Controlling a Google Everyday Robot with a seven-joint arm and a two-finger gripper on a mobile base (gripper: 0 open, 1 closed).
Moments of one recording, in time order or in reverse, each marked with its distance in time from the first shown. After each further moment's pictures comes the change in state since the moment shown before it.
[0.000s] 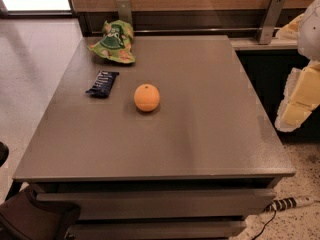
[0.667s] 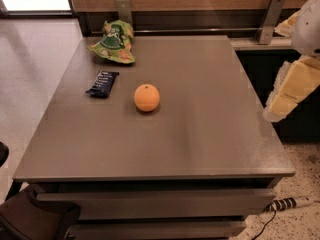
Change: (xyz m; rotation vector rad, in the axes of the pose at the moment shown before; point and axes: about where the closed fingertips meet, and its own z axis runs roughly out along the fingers) arm -0.009 -0.017 0.008 0.041 -0.044 0.064
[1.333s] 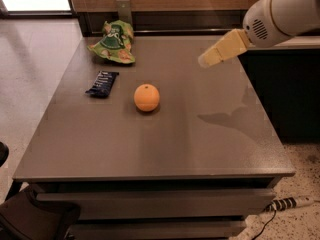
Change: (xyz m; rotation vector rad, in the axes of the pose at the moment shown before) arm -0.068 -0.100 0.061 0.214 -0.329 0.521
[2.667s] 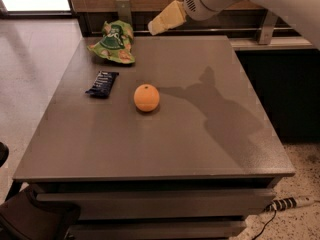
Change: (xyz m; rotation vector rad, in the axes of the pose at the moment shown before) arm -0.120 0.019 0.087 0.047 -0.114 0.078
